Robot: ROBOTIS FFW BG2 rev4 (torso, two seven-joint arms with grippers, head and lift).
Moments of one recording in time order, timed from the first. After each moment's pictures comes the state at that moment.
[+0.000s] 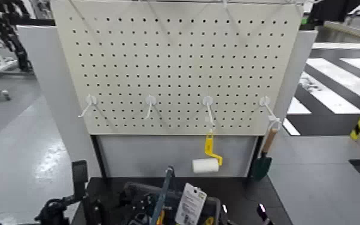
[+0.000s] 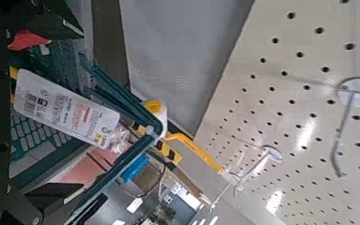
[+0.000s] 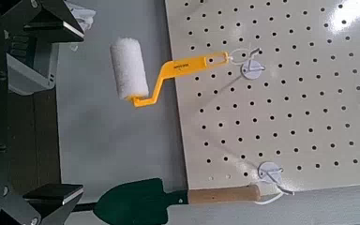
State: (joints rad) left arm 0.01 0.25 0.00 -1.70 0.56 0.67 -0.79; right arm 0.33 -0.14 0.27 -1.63 -0.18 -0.32 -0.15
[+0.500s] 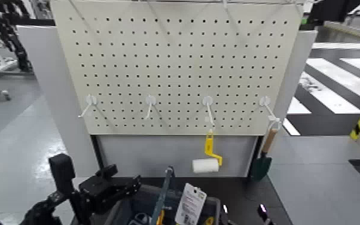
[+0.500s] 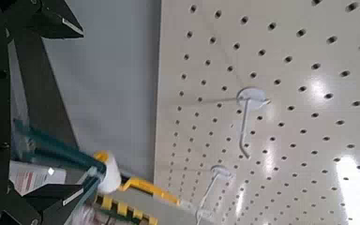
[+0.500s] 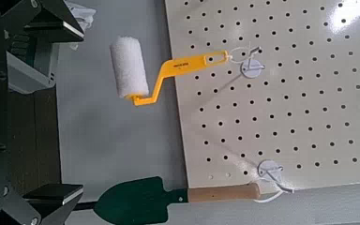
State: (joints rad) left arm 0.11 0.23 0.00 -1.82 0.43 0.35 -0.52; right arm 0.34 -0.14 0.26 -1.64 -0.18 -0.32 -0.15
